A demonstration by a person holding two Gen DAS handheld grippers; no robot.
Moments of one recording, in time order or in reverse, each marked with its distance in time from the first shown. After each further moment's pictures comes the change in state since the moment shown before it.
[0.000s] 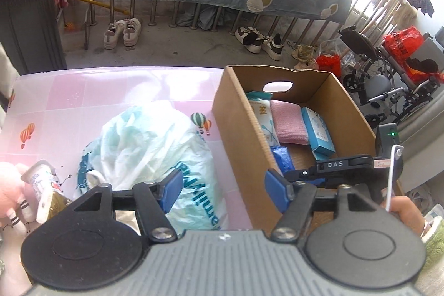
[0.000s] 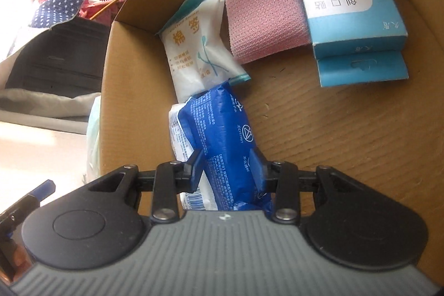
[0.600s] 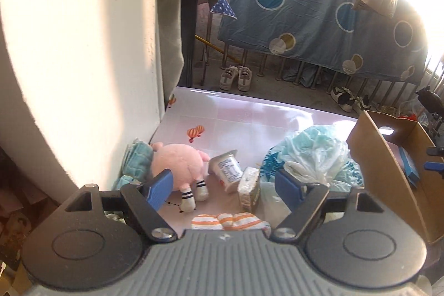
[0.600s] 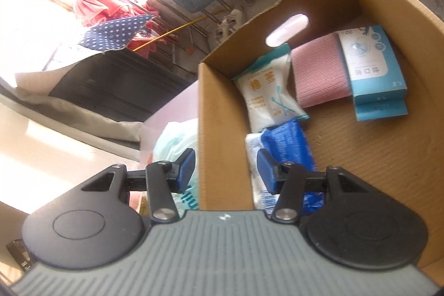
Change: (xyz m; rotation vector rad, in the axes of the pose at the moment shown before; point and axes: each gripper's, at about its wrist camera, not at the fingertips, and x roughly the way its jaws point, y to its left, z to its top) left arm -0.160 0.165 -0.104 -0.164 -0.267 0.350; right arm -0.094 0.070 -0.036 -0.099 -0.237 0.129
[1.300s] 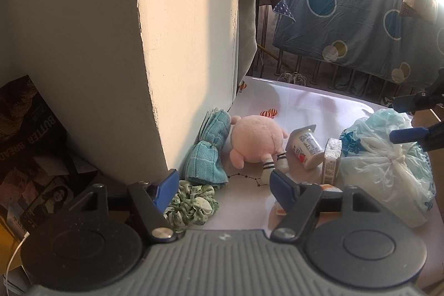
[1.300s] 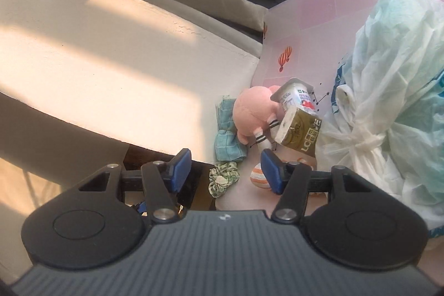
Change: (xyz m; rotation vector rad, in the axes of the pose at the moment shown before) left arm 0.012 0.063 -0.076 -0.051 -0.057 0.173; right arm 0.188 0.213 -0.113 -0.190 0.417 0.343
